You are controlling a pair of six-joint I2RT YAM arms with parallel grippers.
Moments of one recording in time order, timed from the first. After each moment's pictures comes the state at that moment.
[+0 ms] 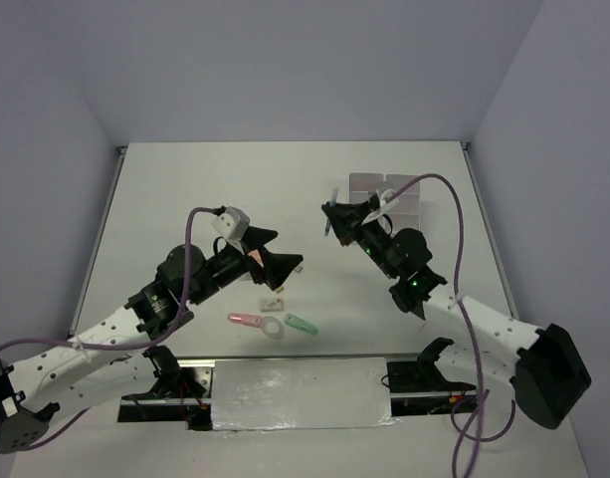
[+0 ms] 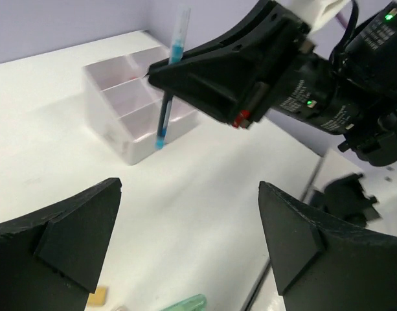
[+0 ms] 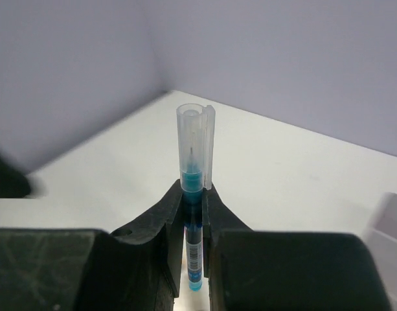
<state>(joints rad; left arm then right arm) -0.87 0.82 0.67 0.22 0.05 -0.30 0.73 0.98 0.54 0.69 0.00 0.17</state>
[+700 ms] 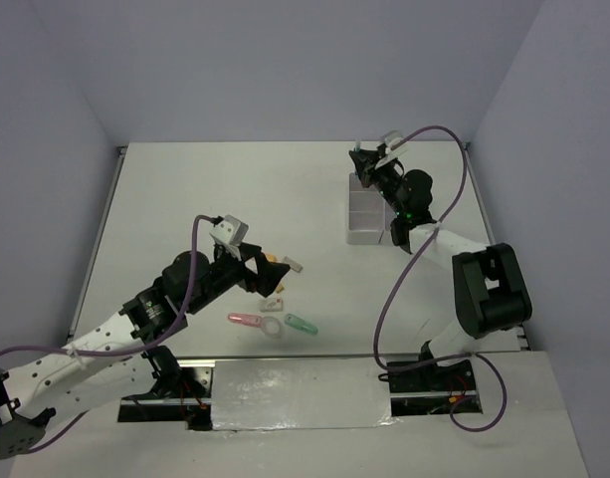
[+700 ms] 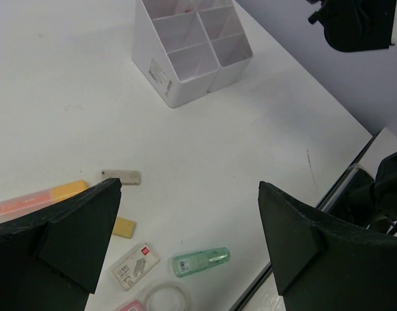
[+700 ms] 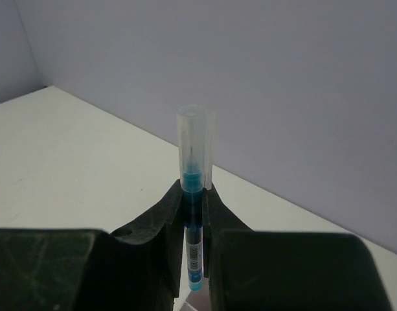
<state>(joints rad) -0.88 0.75 0.64 -0.04 -0.13 -0.35 0.24 1.56 0.84 0.97 -0.30 -0.03</state>
